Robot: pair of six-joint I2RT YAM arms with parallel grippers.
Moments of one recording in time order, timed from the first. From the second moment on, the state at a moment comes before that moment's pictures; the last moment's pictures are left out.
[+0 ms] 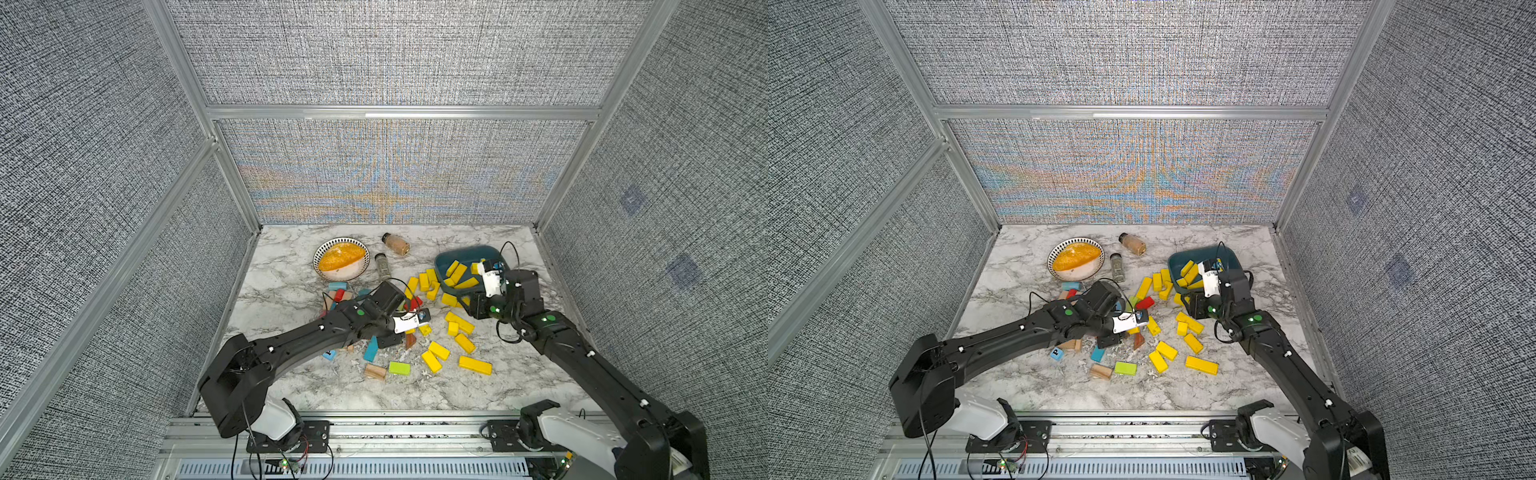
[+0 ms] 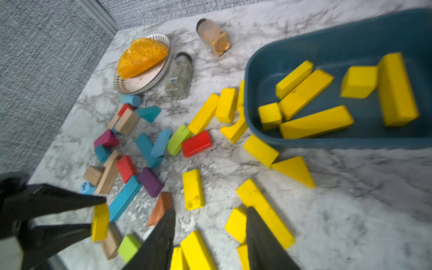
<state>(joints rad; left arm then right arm) -0.90 1.47 0.99 -0.44 0.11 0.47 0.33 1.06 0.75 -0.33 -0.32 0.29</state>
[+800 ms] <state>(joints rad) -0.95 1.48 0.80 0.16 0.16 -0.04 0.59 1.21 0.74 -0.13 -0.36 0.50</state>
